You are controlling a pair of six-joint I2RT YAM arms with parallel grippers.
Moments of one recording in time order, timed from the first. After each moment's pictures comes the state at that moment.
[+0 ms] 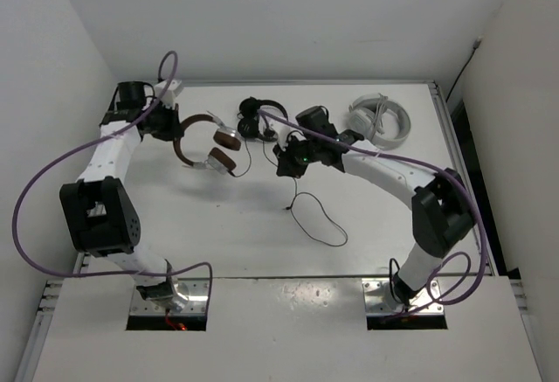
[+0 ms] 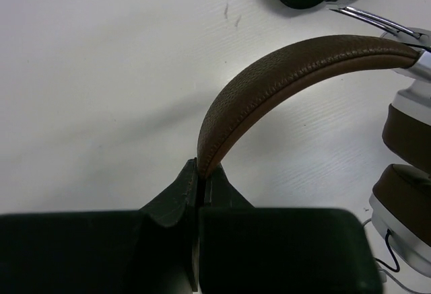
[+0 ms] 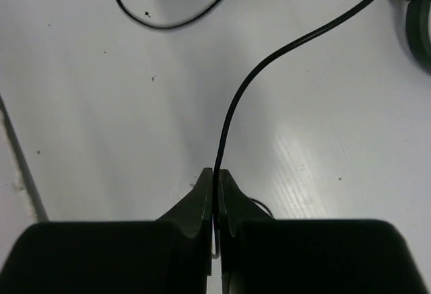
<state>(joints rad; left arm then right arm) 0.18 1.62 1.34 -0.56 0.46 0.31 0.62 1.71 1.24 -0.35 -0.48 -0.28</state>
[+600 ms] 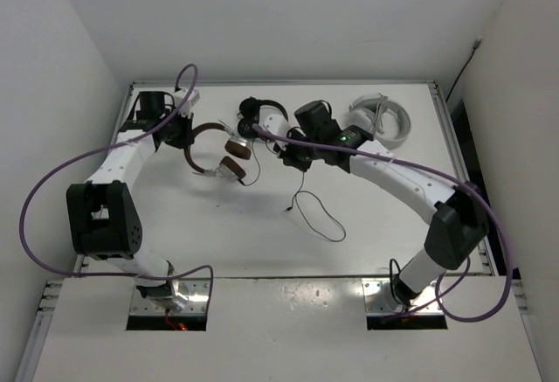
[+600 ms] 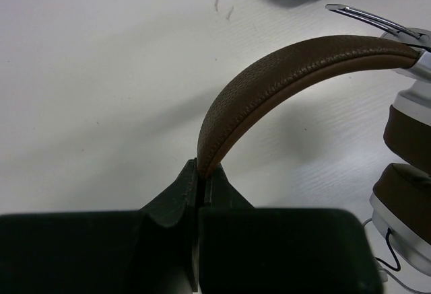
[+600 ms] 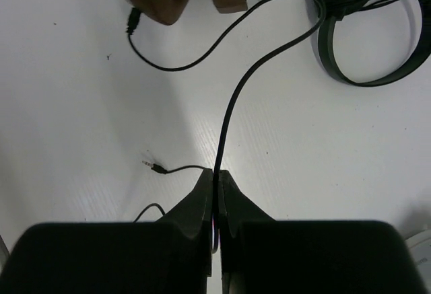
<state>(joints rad) 0.05 1.58 1.21 -0.44 0.32 0.29 0.69 1.62 1.35 -0.52 -0.24 -0.48</state>
